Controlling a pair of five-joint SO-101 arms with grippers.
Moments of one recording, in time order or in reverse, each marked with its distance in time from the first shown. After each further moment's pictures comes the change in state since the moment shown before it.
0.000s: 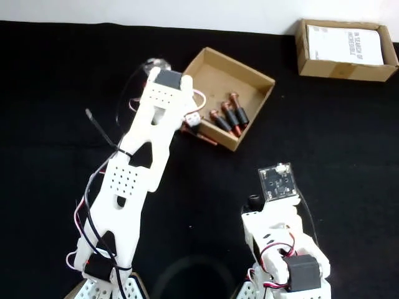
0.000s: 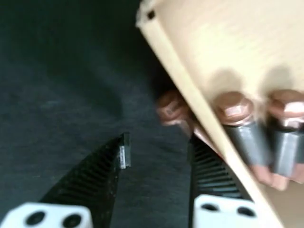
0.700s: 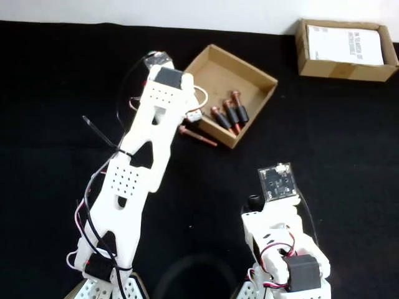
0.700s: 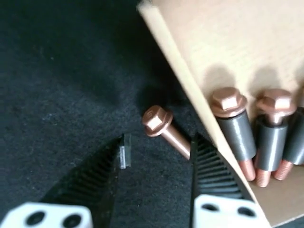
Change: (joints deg) left arm 1.1 0.0 -1.6 0.1 0.0; right arm 0.0 0.0 0.1 0.0 0.0
